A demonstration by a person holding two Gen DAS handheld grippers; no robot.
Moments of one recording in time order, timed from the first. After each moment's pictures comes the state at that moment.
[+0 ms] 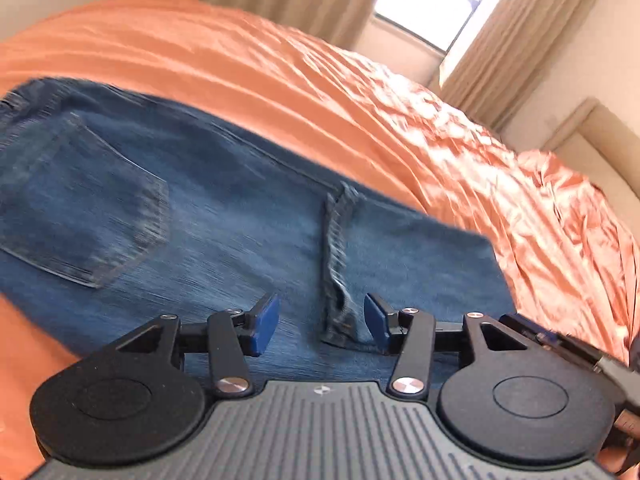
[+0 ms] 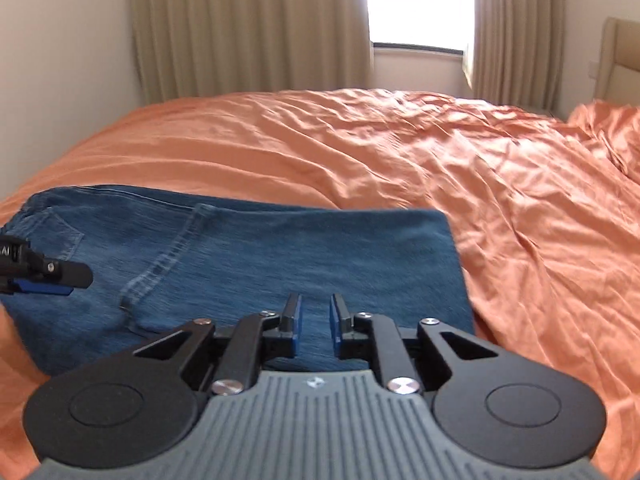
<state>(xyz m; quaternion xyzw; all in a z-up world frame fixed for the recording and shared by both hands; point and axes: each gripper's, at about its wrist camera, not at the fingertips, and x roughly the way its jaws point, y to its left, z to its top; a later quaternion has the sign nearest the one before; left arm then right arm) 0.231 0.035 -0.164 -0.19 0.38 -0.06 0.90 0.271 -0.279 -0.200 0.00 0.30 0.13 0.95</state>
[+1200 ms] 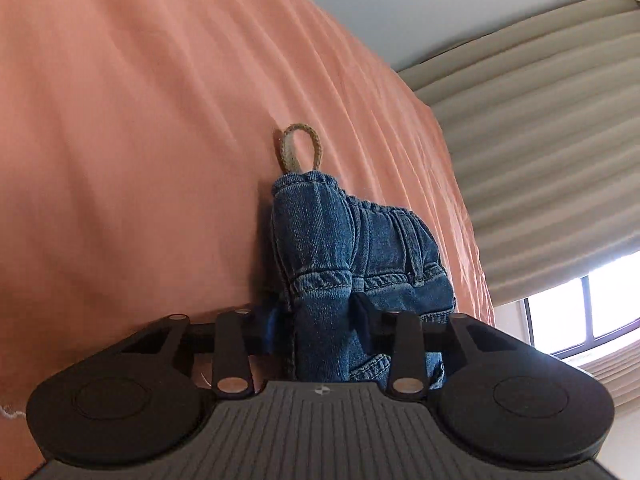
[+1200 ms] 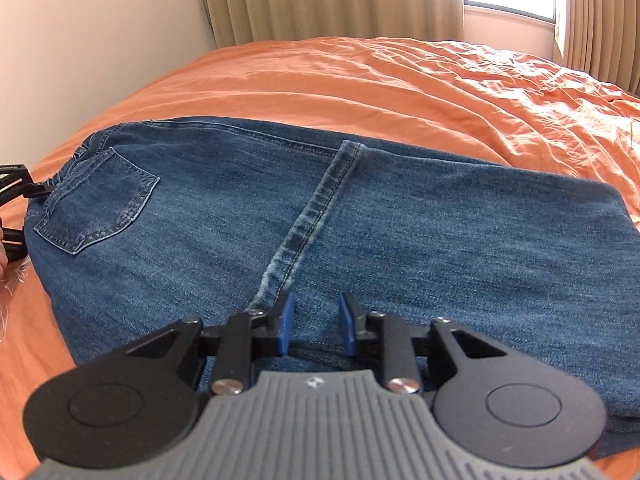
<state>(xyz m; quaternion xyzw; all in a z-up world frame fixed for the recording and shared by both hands) 0.233 0.298 -0.271 -0.55 0.21 0.19 0.79 0.319 -0.179 -0.251 0.00 0.38 0.22 0.90</state>
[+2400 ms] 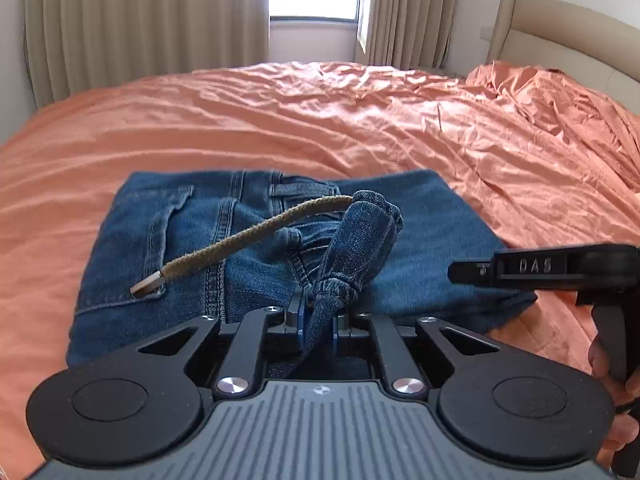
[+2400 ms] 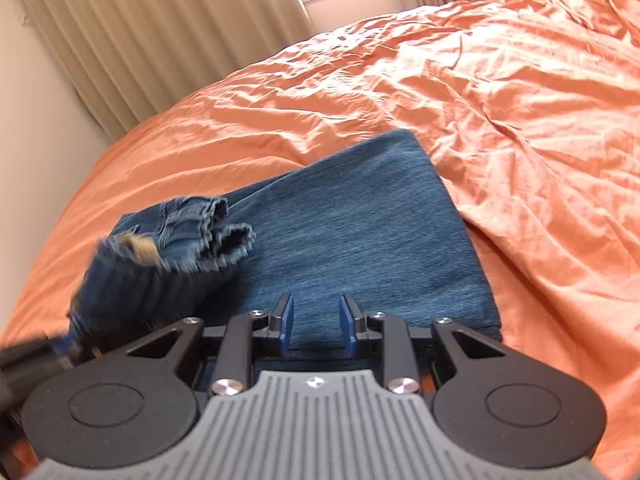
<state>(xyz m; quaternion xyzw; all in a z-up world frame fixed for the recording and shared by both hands) 0.226 -0.098 -0.179 0.02 0.37 -0.12 0.92 0.289 -0.342 -0.220 0.21 0.39 0.07 0.89</state>
